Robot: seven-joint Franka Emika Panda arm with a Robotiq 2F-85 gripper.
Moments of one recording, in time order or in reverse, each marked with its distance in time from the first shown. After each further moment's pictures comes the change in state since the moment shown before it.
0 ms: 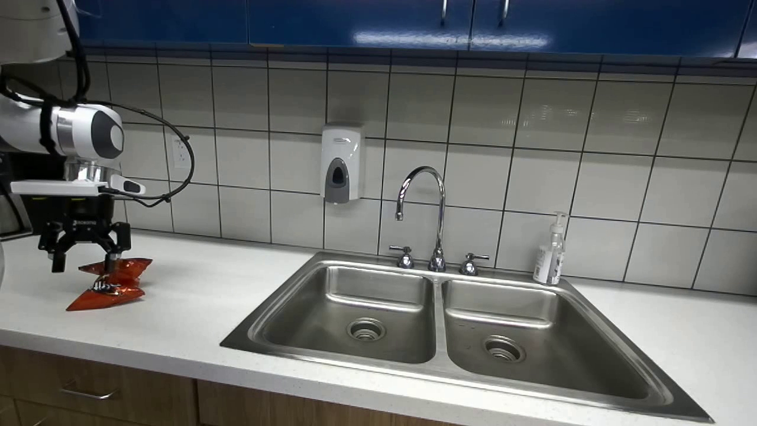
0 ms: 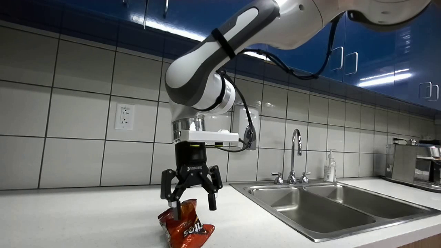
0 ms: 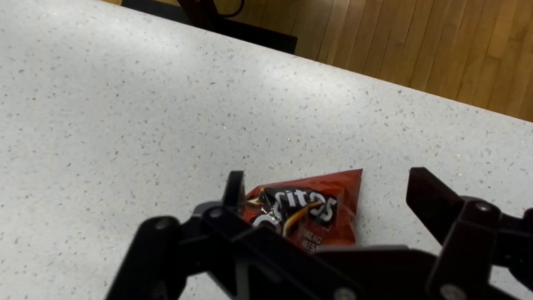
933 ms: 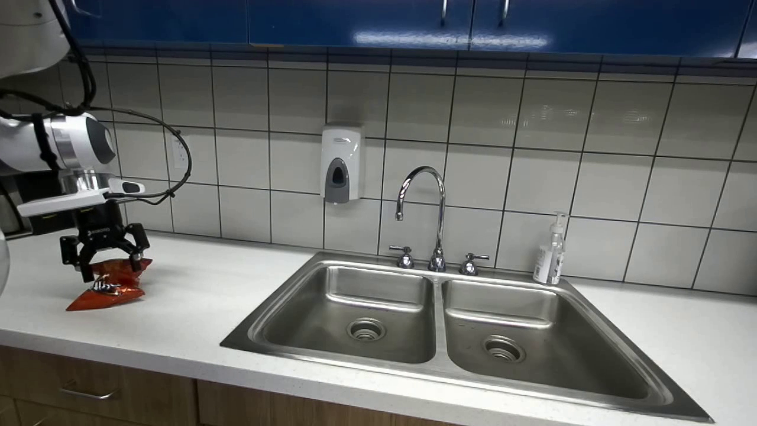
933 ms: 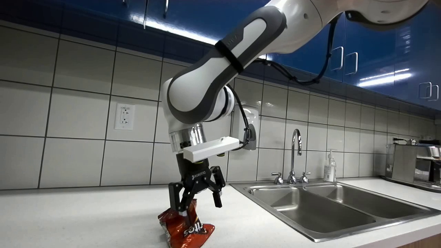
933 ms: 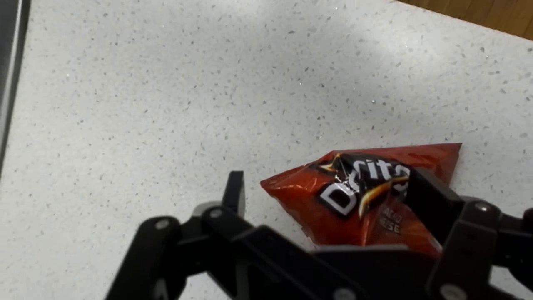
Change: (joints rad) arm 0.057 0.009 -0.042 -0.037 -0.264 0.084 0.118
